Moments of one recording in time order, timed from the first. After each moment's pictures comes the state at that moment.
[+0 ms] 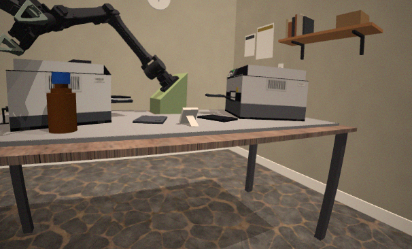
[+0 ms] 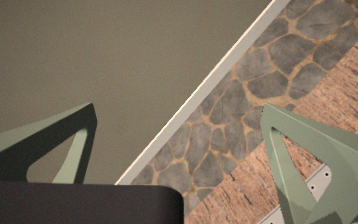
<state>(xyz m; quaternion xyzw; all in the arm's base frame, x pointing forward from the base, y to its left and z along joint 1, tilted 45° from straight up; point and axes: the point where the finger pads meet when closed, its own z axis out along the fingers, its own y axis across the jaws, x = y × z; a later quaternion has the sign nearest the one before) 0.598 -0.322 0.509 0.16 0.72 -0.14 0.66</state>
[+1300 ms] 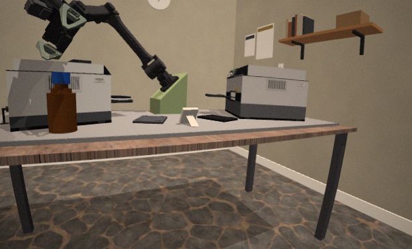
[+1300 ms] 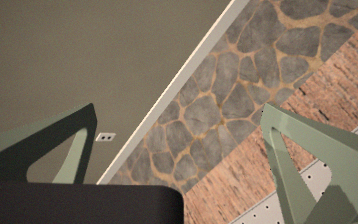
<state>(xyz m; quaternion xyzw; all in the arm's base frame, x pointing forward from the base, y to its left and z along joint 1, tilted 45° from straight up) 0.620 -0.255 0.417 0.20 0.79 -0.09 0.57</state>
